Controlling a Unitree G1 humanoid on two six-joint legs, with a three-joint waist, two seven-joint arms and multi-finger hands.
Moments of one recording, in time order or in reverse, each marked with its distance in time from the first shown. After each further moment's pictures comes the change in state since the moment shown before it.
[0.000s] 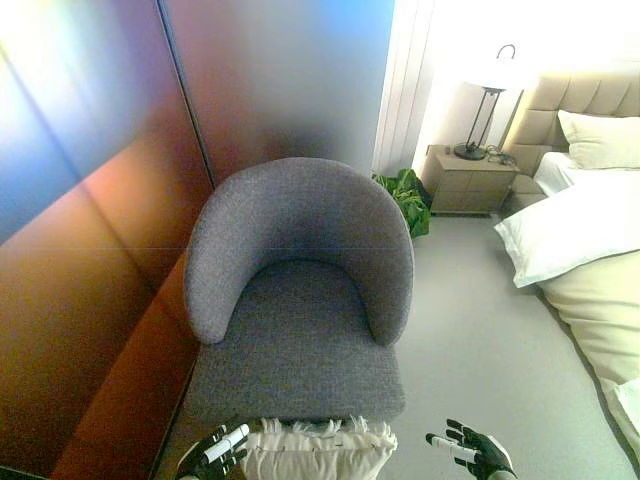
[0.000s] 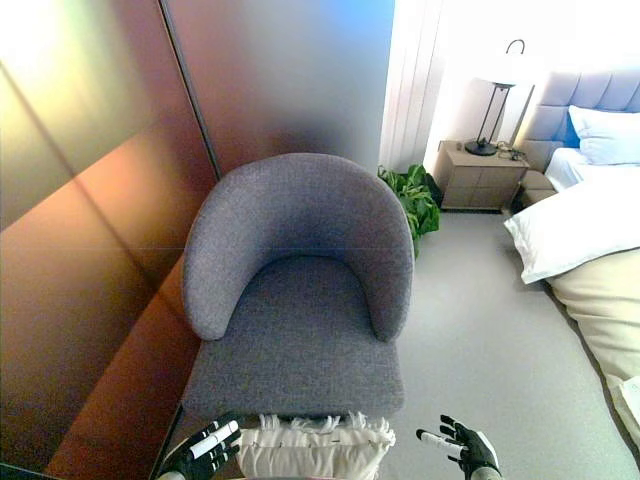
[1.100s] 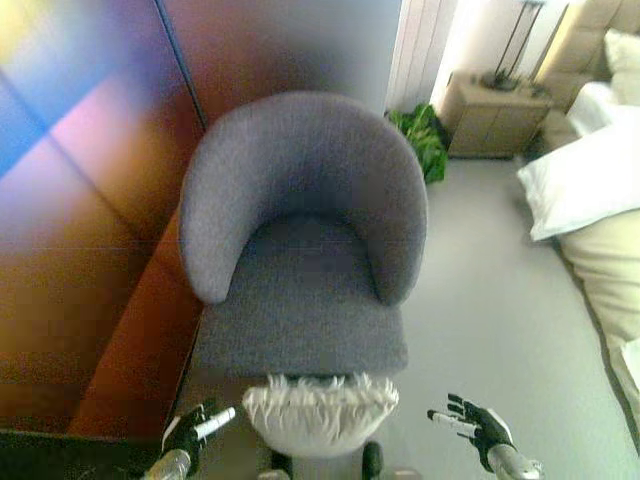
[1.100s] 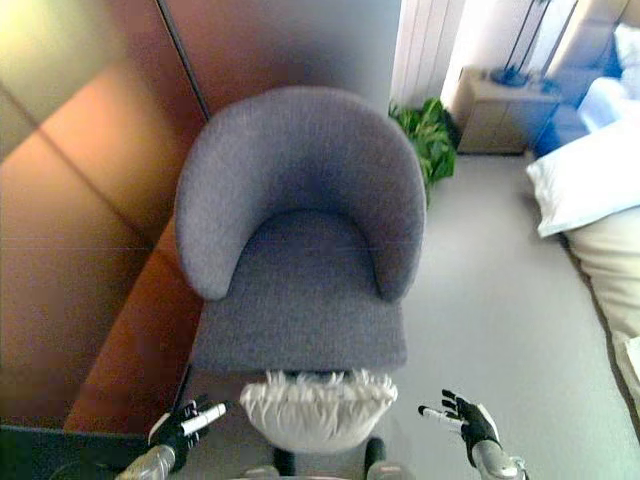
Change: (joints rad) left arm -0.110 0.062 -0.032 -0.018 0.225 -0.058 0.349; right arm -0.099 -0.050 0.043 -0.030 0.015 -0.016 -0.044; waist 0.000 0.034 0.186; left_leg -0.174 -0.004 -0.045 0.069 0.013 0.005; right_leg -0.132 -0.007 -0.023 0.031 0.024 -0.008
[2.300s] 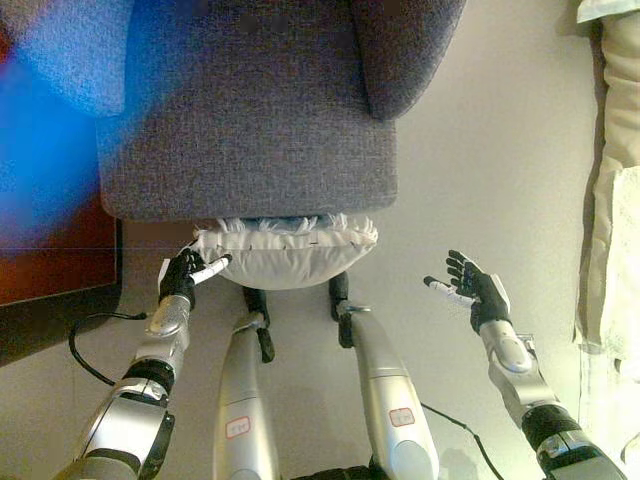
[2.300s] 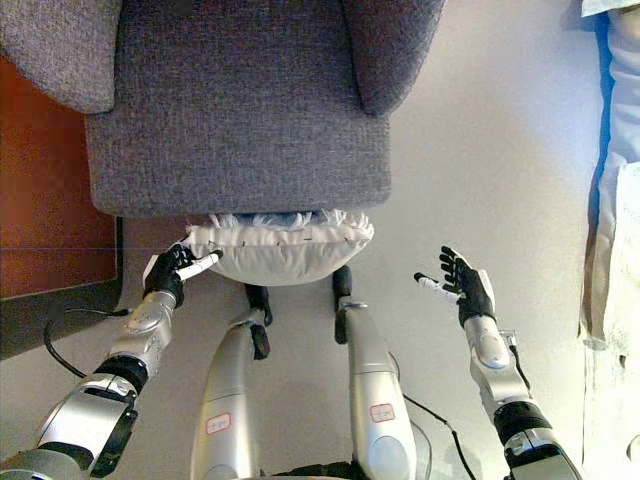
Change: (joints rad) left arm -0.527 0.140 -0.116 -0.081 -0.157 -0.019 0.120; right arm -0.199 -0.128 0.099 -0.415 0.153 -0.072 -0.156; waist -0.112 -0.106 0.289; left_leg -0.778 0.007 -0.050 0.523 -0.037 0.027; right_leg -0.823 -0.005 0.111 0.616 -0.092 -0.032
